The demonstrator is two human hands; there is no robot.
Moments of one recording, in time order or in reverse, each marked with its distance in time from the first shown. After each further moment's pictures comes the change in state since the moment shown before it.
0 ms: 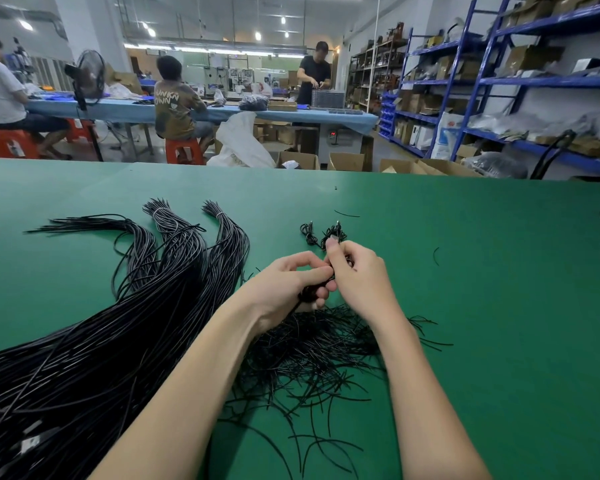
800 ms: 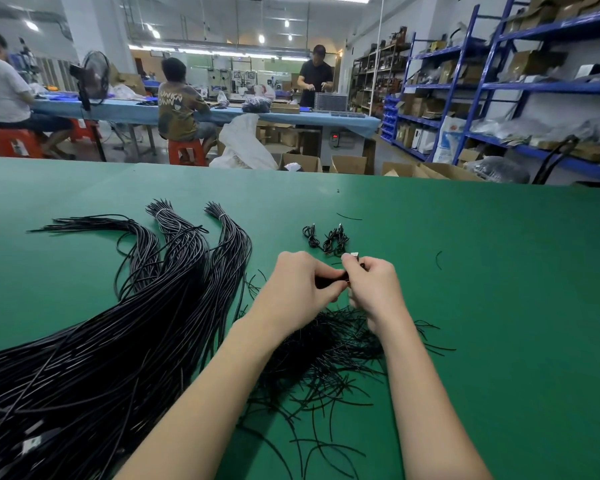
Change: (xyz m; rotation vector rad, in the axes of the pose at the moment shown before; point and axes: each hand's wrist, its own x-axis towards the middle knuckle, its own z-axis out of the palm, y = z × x) left_hand 0.002 -0.006 0.009 0.935 0.299 0.443; right_hand 0.006 0.008 0.002 0.243 0.100 0.370
